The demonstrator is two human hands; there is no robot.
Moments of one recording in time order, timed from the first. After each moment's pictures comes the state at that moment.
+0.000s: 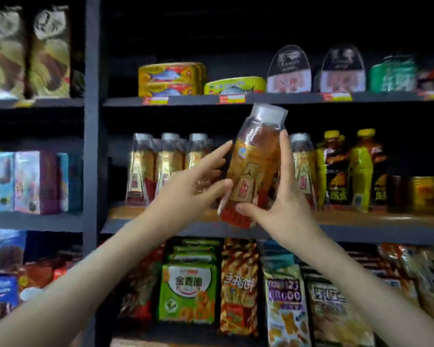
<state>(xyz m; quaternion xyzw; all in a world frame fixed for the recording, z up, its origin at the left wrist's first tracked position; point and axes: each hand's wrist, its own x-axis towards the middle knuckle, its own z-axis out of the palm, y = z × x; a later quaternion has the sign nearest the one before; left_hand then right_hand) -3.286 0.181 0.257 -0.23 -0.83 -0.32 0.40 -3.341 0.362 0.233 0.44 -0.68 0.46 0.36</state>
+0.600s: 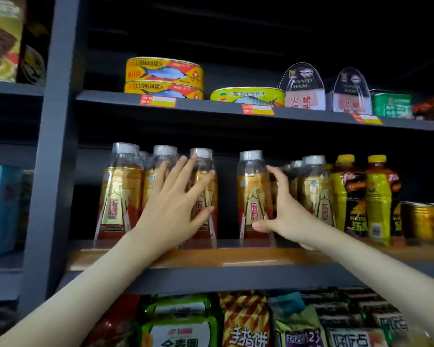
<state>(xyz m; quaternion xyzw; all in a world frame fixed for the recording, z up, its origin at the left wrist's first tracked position) -3.419 0.085 0.266 -0.14 -0.82 0.08 0.55 -3.451 0.327 0.274 0.30 -0.84 0.38 0.24</state>
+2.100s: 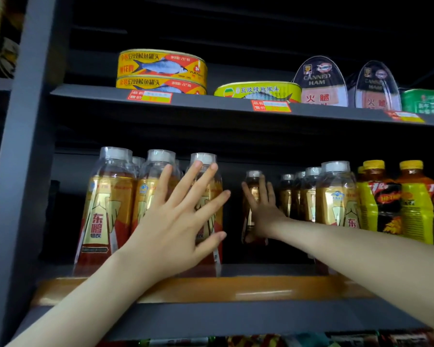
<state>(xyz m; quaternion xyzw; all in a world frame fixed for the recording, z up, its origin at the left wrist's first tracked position) -3.432 0.084 0.267 -0.17 -0.76 0.21 0.59 -3.584 0.273 0.295 0.11 -0.97 0.04 0.23</state>
